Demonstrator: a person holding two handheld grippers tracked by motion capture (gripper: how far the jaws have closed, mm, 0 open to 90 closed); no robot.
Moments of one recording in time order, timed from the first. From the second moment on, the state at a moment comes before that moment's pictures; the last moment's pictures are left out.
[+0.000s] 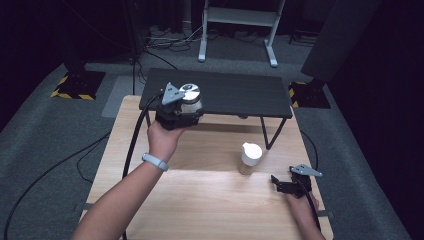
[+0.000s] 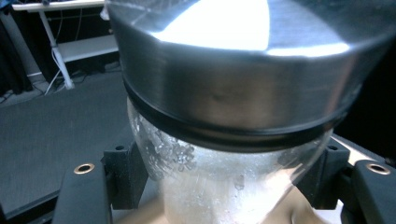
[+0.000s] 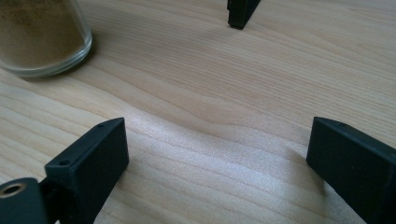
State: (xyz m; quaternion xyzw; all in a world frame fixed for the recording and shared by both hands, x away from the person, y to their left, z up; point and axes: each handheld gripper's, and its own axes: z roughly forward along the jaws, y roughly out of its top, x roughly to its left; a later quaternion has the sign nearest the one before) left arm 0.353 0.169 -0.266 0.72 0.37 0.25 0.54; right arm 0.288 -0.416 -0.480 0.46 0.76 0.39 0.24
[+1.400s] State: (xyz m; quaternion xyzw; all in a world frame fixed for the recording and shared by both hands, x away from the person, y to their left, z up) left arm 0.465 0.109 -0.268 0.72 0.45 0.27 0.46; right arm 0.288 -0.416 -0.480 0.45 0.76 0.39 0.25
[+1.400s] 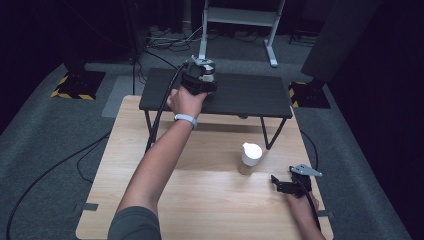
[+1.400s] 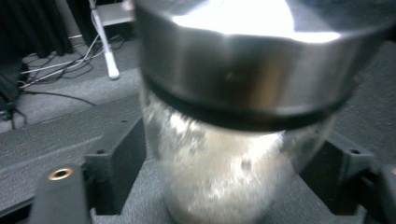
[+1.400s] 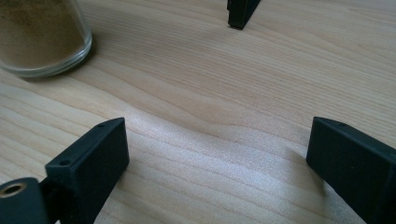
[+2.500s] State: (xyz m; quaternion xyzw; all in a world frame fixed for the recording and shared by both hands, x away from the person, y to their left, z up) left arm 0.292 0.217 -0.376 0.72 0.42 0.30 0.47; right arm 0.288 -0.416 -0.480 0.46 0.76 0.39 0.25
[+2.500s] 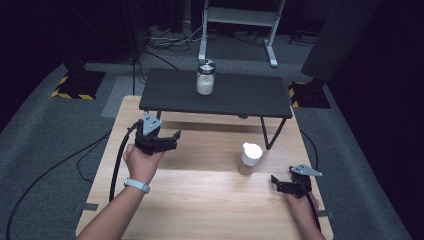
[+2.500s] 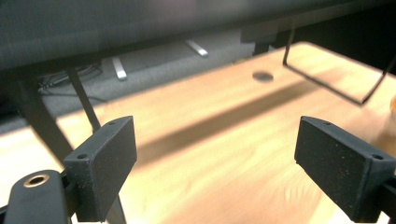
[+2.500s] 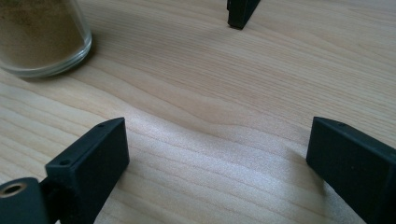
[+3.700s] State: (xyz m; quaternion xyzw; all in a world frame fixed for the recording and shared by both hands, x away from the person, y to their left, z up) left arm 0.259 0.222 -0.494 0.74 0.47 0.25 0.41; right arm 0.288 -0.416 -0.480 0.45 0.76 0.39 0.25
